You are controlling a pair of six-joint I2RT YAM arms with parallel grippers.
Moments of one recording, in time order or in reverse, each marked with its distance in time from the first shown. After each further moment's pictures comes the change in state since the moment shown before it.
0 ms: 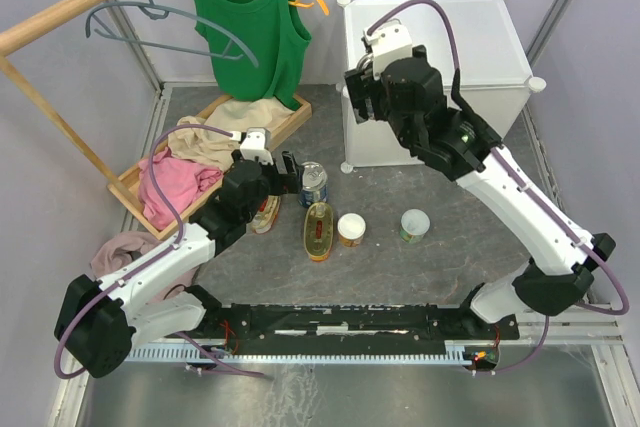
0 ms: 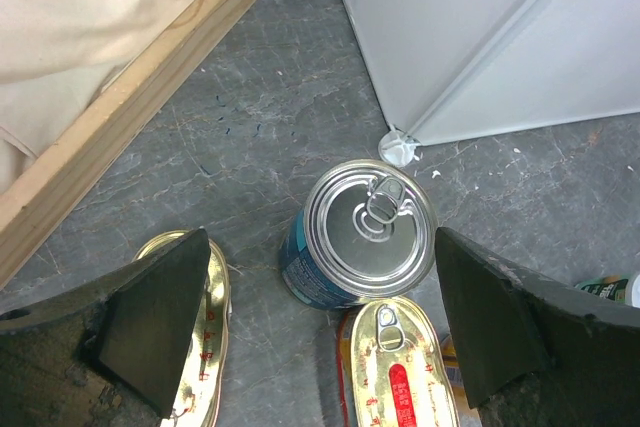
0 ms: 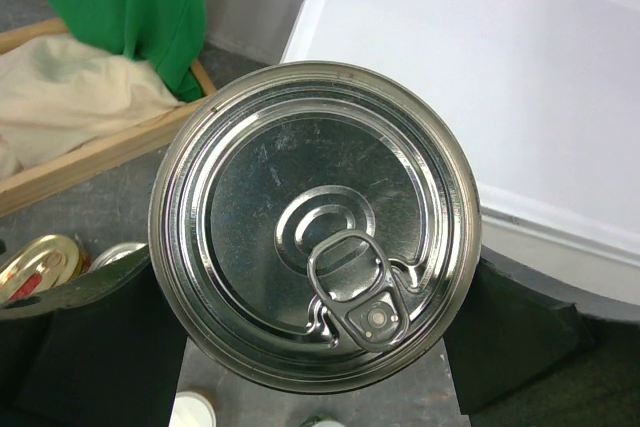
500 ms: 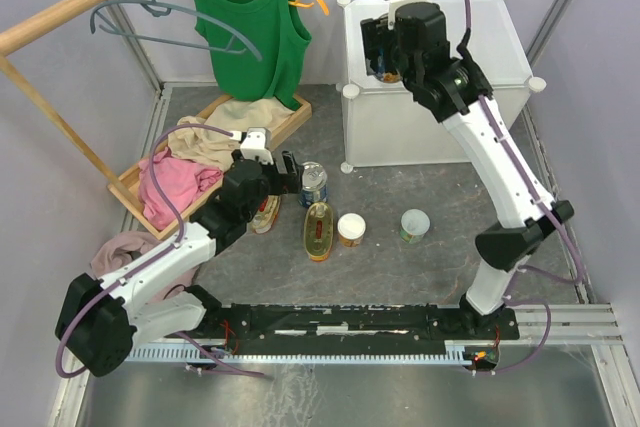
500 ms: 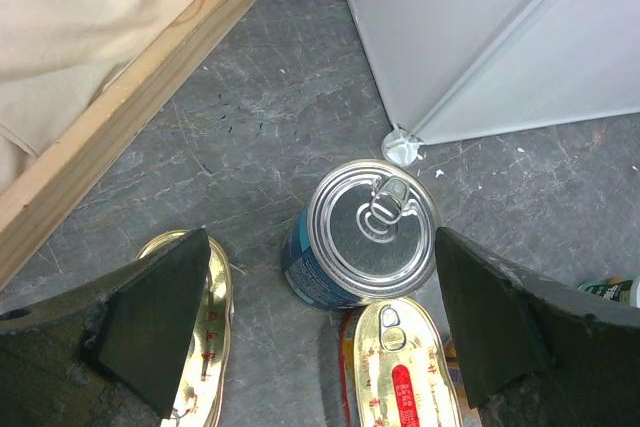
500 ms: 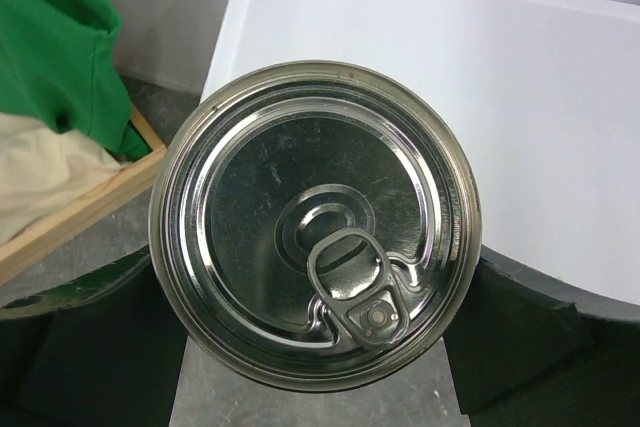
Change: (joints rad) left arm 0.007 0.003 0.000 0.000 0.002 0.000; right arm -0.241 0.274 0.357 -0.090 -0.122 0.022
